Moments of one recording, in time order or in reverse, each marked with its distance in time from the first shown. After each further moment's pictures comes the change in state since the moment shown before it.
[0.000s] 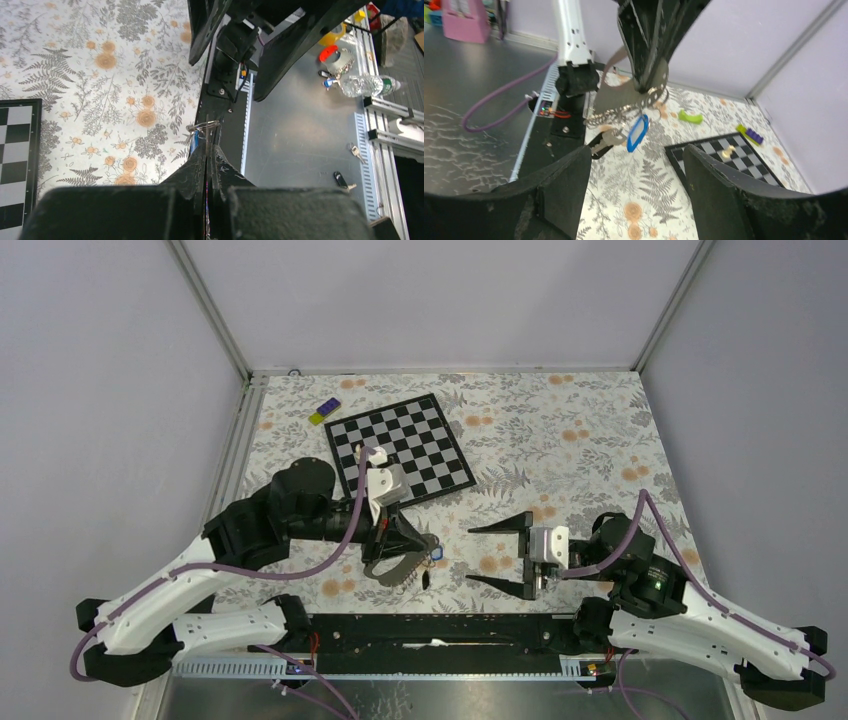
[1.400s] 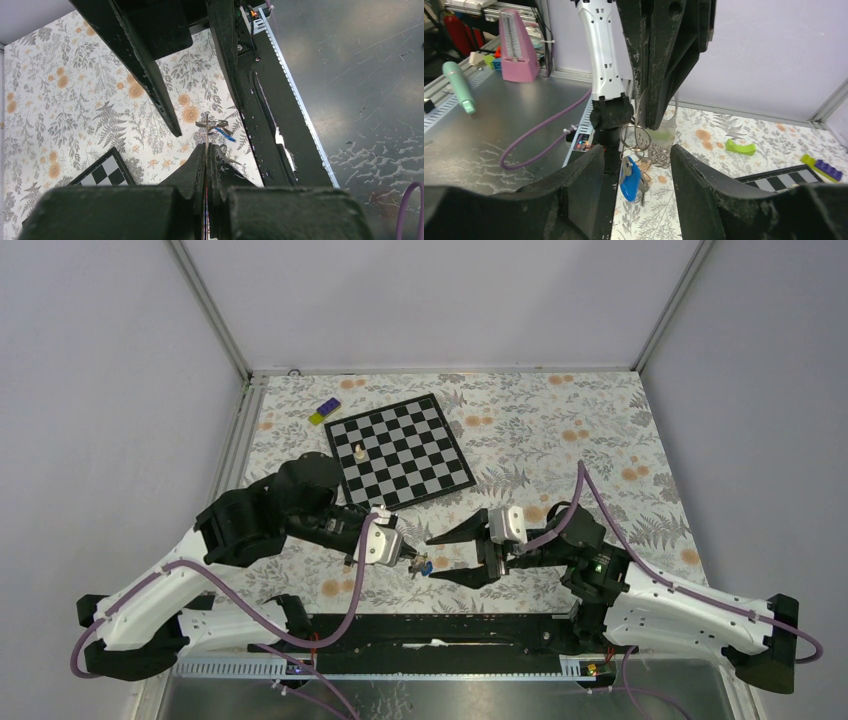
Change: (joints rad) left arm 0.000 0.064 0.133 -0.294 0.182 0.753; right arm 0.000 0.238 -0.064 0.437 -0.164 0.223
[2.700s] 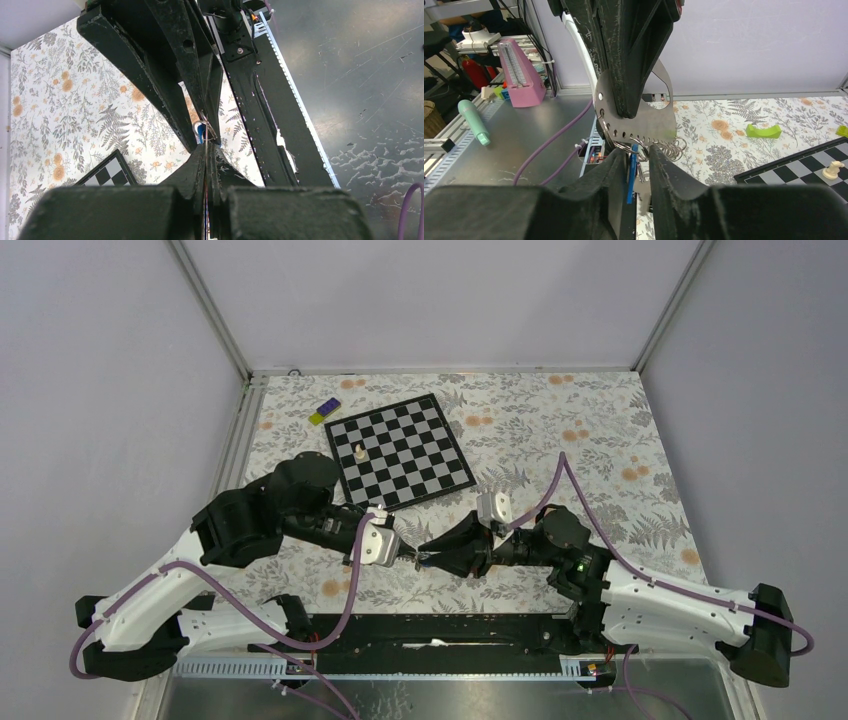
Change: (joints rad) left arm 0.000 -0.005 0.015 -0.001 0.005 0.003; right arm 0.000 0.088 -0.067 0.175 0.074 0.210
